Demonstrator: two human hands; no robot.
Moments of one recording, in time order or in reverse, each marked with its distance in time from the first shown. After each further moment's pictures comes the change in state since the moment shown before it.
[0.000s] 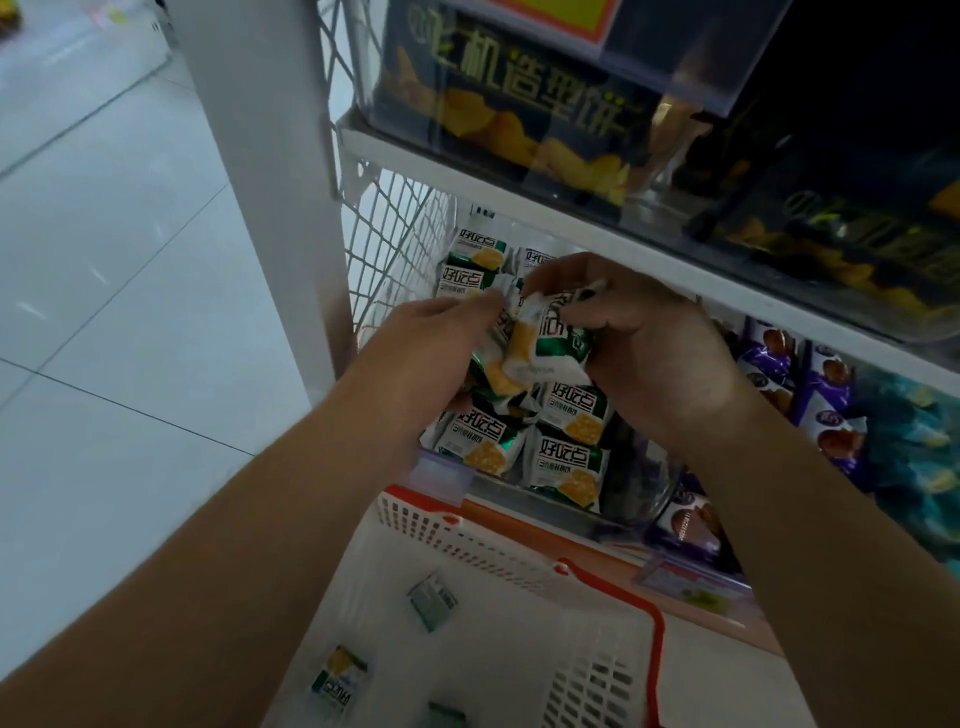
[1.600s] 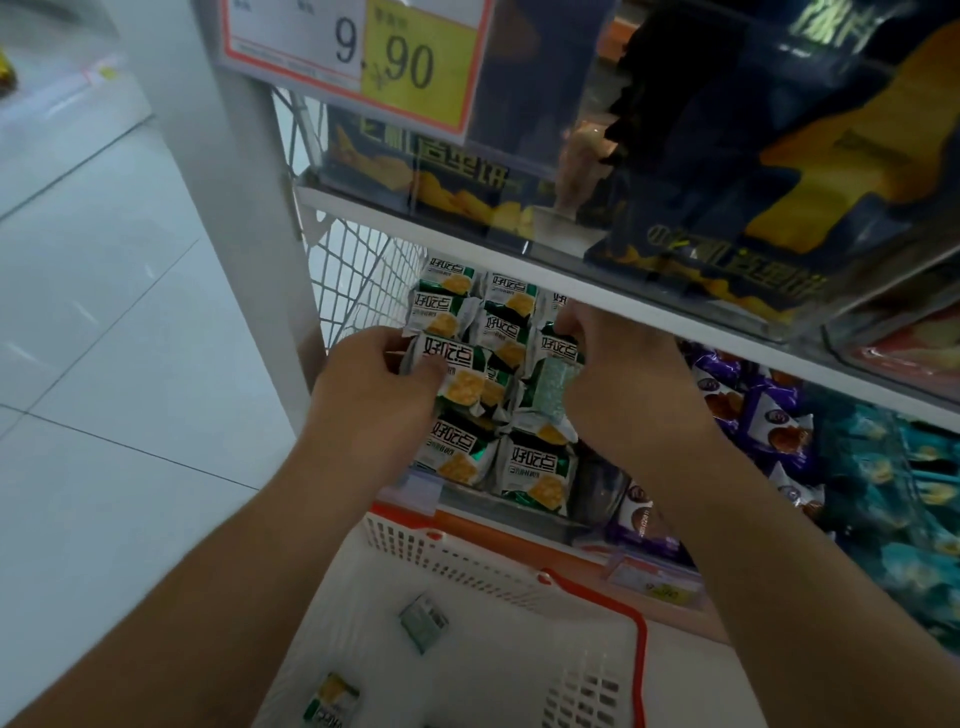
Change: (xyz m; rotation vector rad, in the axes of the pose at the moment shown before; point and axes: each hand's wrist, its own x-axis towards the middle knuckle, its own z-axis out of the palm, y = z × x) left_hand -0.025 -0.007 -0.002 0.250 0.204 0.207; right_hand -0.057 -0.024 0.016 -1.492 0.218 -0.075
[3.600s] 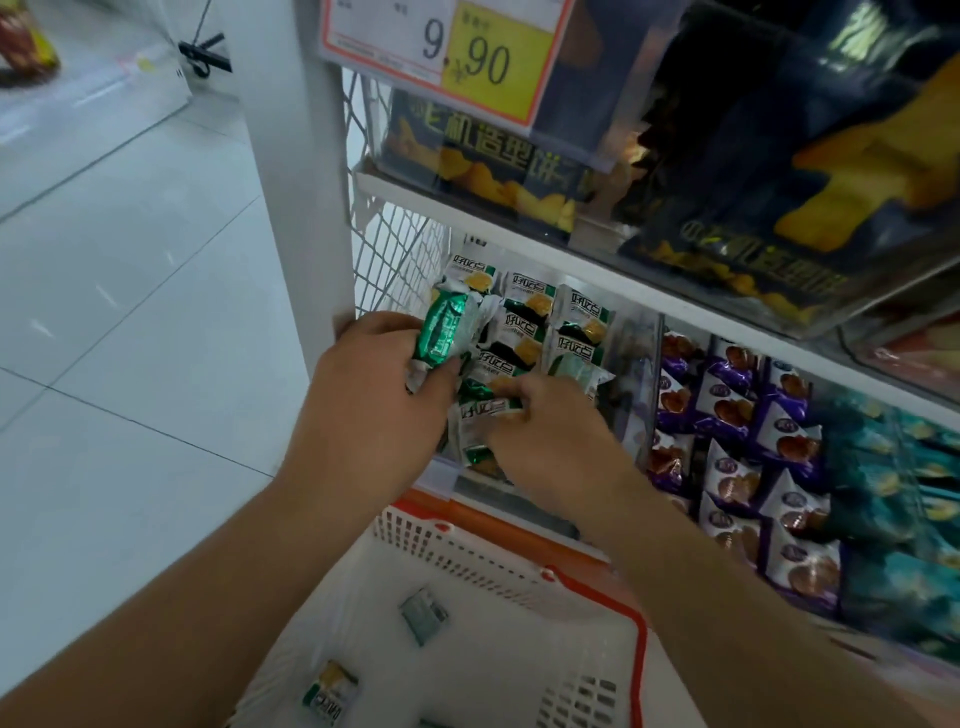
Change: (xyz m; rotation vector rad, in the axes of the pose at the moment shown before) left_hand -0.015 -0.016 -0.017 0.409 0.149 0.446; right_hand -0.011 -0.026 0.051 0.604 -0.275 0.105
